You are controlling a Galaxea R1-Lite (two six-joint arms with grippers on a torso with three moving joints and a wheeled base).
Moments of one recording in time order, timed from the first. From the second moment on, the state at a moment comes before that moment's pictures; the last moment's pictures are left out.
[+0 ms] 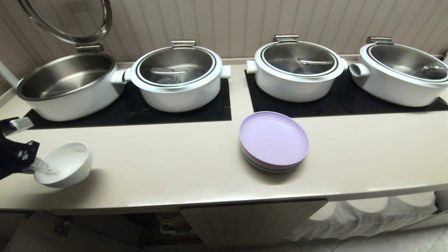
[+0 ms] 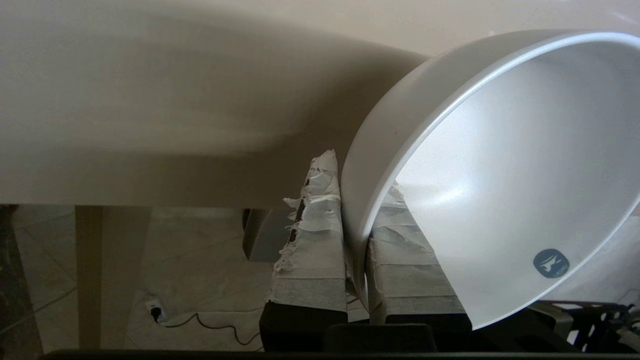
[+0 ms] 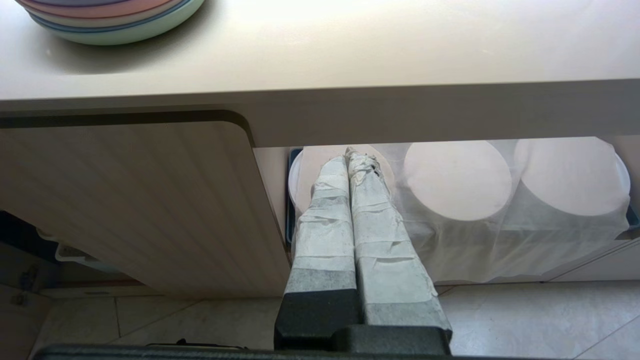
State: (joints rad) left arm 0.60 1.89 -1.54 0.94 -0.48 0.26; right arm 0.00 0.00 0.00 0.00 0.00 0.00
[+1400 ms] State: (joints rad) left arm 0.49 1.42 -1.12 0.94 -0.52 0.26; right arm 0.00 0.00 0.00 0.00 0.00 0.00
